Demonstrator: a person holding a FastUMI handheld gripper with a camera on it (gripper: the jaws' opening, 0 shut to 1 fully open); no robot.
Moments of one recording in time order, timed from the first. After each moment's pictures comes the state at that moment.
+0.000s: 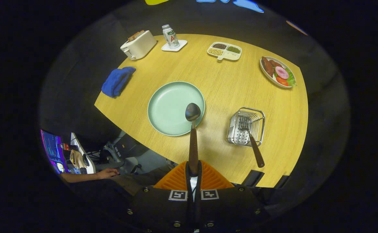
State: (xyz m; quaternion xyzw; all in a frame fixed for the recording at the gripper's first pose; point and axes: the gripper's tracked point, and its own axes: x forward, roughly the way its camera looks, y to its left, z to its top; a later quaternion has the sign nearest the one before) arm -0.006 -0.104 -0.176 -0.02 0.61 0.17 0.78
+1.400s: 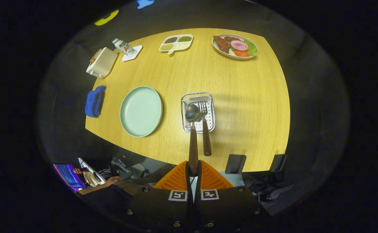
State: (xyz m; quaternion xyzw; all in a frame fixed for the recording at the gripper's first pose) arm 0.000 -0.196 -0.191 0.07 0.67 0.08 0.74
